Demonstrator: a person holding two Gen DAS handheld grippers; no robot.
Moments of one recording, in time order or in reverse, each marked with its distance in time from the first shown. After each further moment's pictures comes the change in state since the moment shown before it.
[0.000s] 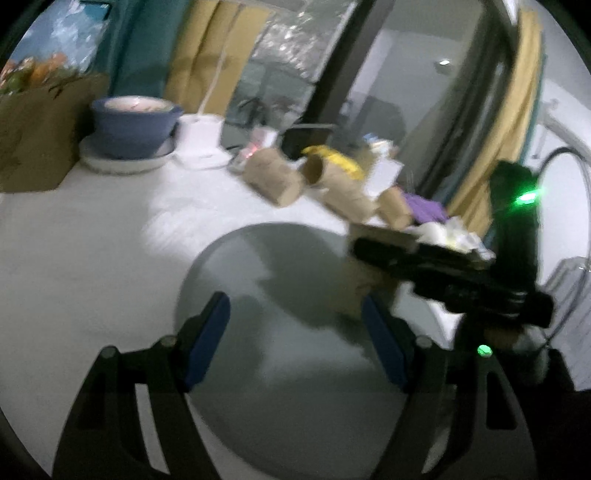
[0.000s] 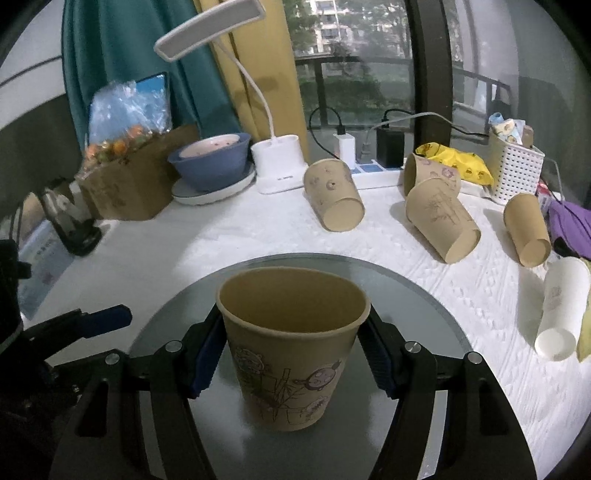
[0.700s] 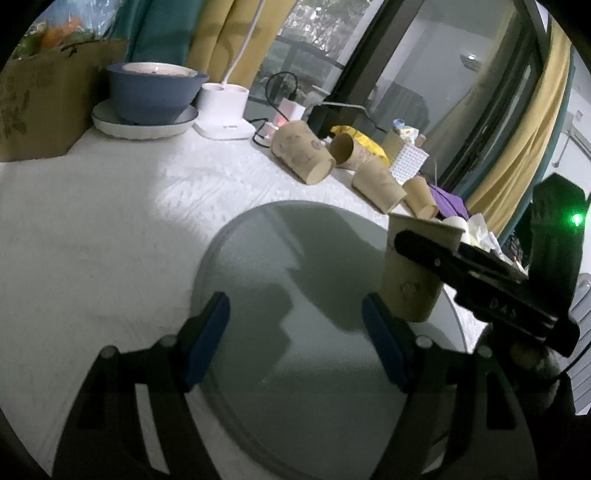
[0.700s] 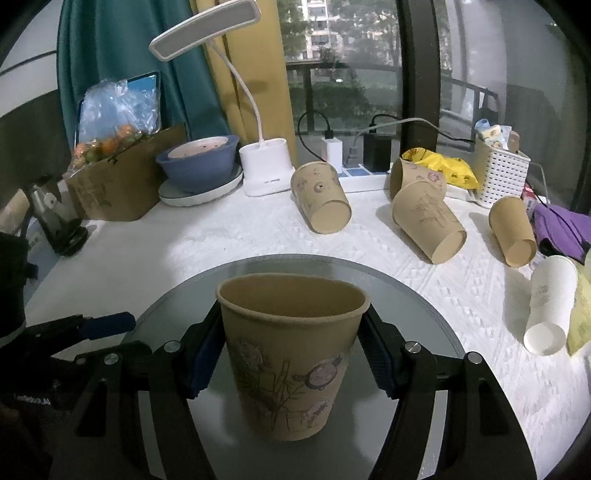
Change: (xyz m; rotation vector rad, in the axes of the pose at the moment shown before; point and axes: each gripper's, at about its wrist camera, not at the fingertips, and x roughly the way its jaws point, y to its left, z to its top) left arm 0.016 0.015 0.000 -0.066 0.069 0.028; right arm -0.006 0.006 -0.008 -0.005 -0.028 -0.059
